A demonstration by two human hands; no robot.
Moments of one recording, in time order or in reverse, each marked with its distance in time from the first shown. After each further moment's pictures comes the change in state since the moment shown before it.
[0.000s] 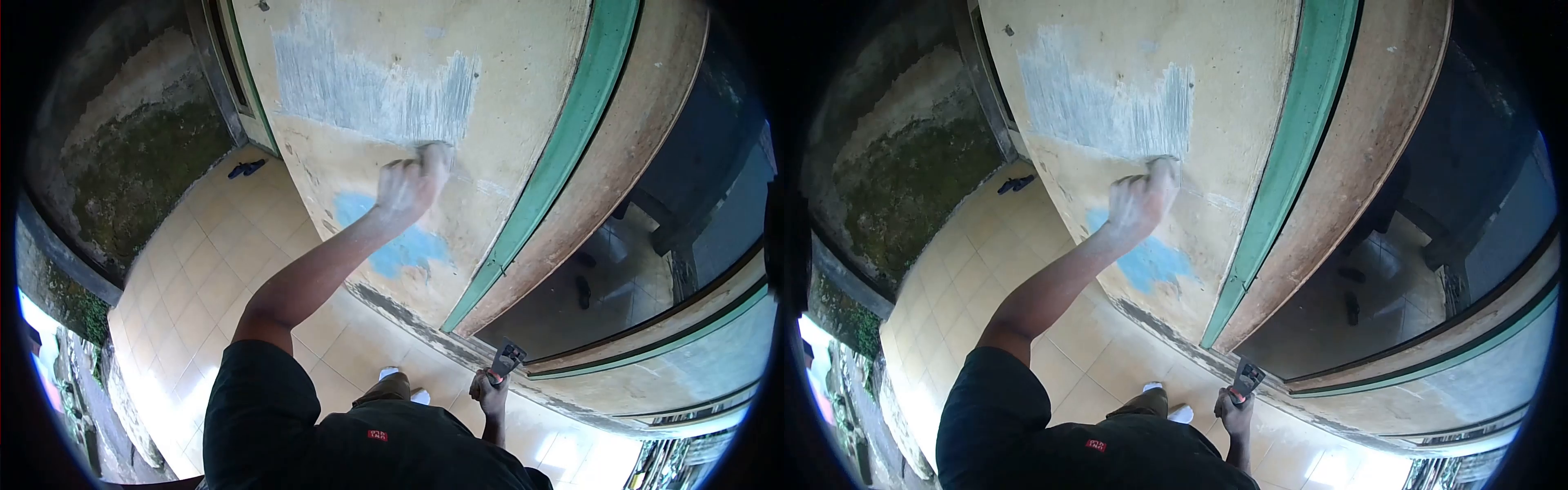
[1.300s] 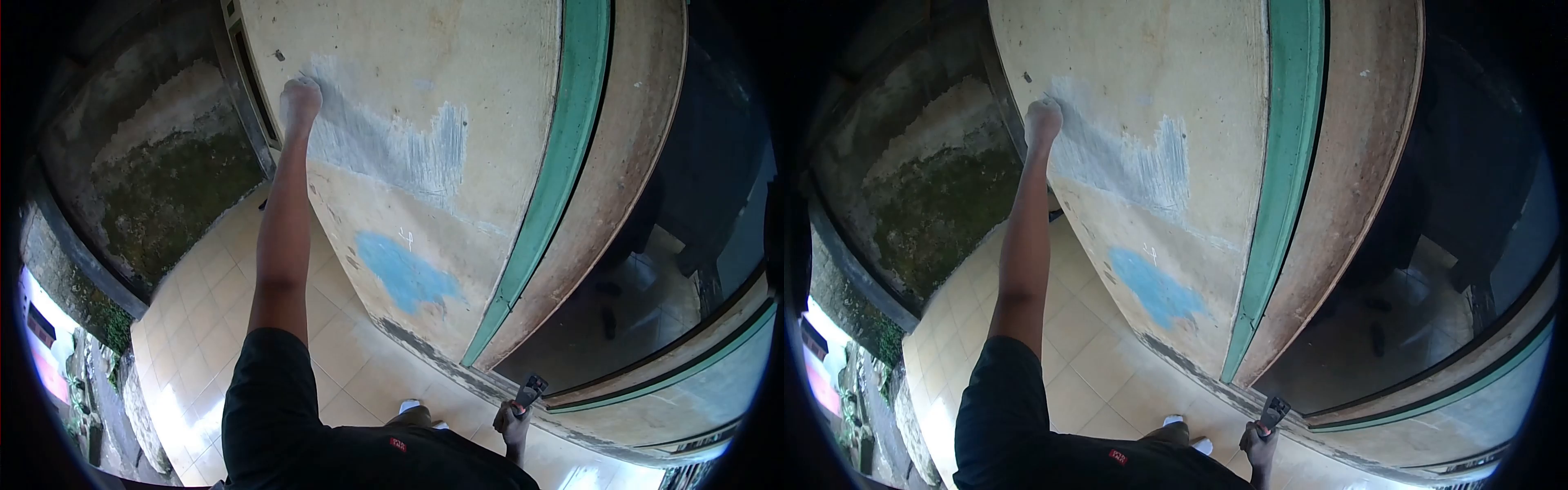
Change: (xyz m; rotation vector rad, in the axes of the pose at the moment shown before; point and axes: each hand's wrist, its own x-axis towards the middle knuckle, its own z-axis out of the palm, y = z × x) left_hand 0.129 -0.244 0.006 -0.049 -0.095 -0.778; right_hand 0.010 0.015 -0.042 0.072 0.024 0.012
